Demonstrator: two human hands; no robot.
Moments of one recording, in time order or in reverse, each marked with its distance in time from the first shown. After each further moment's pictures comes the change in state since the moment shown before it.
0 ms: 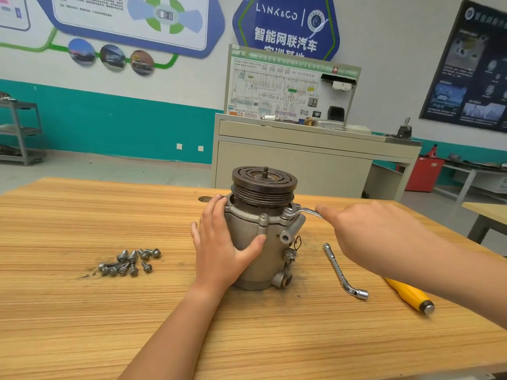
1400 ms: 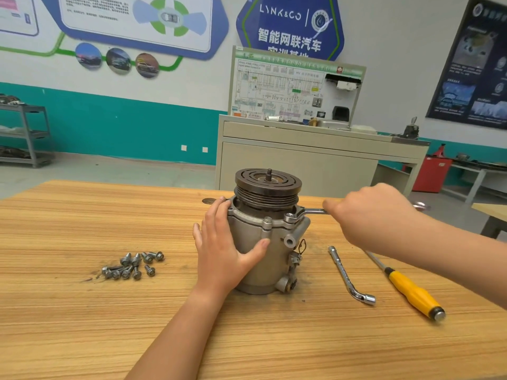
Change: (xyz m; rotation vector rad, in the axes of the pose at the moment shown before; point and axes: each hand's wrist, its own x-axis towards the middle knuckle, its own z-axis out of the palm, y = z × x) left_hand 0.001 -0.001 -0.001 0.019 0.002 0.018; right_hand 0.029 0.009 0.007 -0.287 -0.047 -0.056
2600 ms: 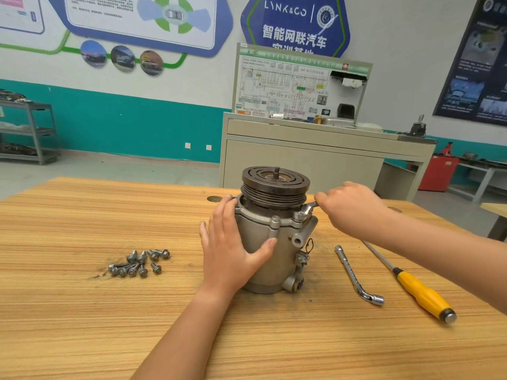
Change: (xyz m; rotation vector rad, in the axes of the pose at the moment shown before) left_hand 0.000 0.000 0.000 0.039 -0.012 0.006; right_hand 0.045 -0.009 0.035 0.163 0.095 -0.073
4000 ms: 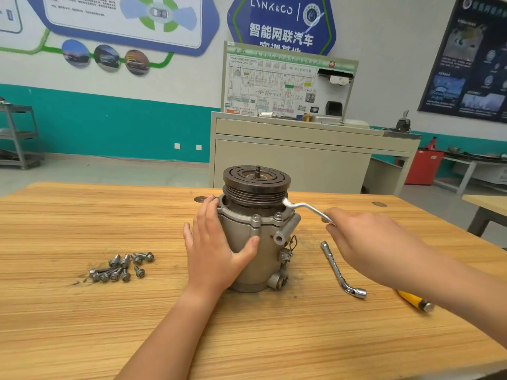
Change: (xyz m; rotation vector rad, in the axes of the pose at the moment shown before) left_hand -0.001 0.004 0.000 0.071 -0.034 -0.019; right_hand -0.078 -0.011 -0.026 0.523 -0.033 0.233
